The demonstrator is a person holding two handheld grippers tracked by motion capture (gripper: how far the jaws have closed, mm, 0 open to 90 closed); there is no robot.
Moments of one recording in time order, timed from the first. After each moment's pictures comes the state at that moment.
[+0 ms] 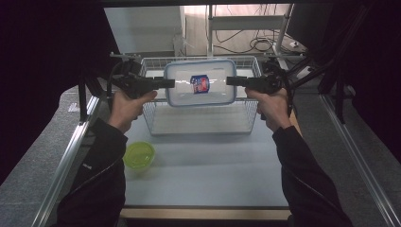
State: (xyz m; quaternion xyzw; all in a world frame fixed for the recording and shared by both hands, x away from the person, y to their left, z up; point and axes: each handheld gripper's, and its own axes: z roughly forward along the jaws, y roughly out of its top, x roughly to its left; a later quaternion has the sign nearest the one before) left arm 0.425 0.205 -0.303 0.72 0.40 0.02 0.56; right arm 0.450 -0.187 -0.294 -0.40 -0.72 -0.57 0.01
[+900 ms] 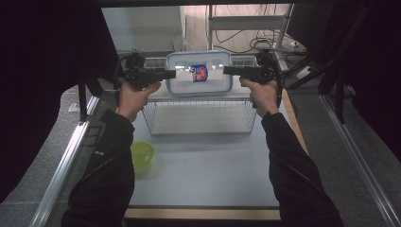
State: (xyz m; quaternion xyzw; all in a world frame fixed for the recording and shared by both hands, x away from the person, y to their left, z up) left arm 0.458 0.204 -0.318 0.71 0.41 0.07 0.57; right arm 0.497 -0.178 -0.308 -0.43 -0.69 -0.58 0.01
